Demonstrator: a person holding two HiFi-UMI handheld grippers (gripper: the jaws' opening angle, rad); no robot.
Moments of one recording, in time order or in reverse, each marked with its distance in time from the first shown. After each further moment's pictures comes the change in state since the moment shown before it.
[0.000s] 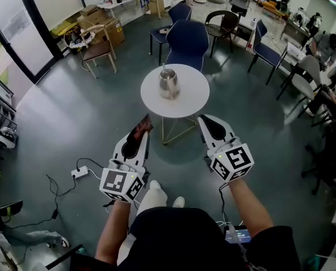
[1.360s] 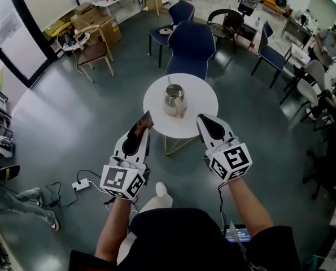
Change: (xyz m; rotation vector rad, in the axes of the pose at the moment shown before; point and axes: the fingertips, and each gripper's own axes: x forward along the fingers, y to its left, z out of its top) left arm 0.164 0.158 0.000 -0.035 0.017 -0.015; right arm 0.202 -0.085 -0.016 -0.019 0.050 -0.029
